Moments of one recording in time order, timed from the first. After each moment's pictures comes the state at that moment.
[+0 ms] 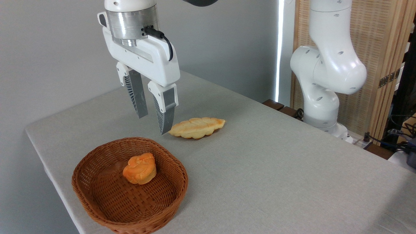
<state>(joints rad) -0.12 0.05 0.06 -1.59 -0.08 1.67 0.68</state>
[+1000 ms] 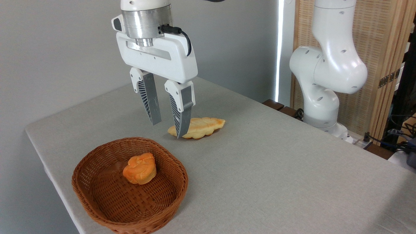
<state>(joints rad) -0.08 -0.03 0.03 -1.70 0.02 1.73 0.61</state>
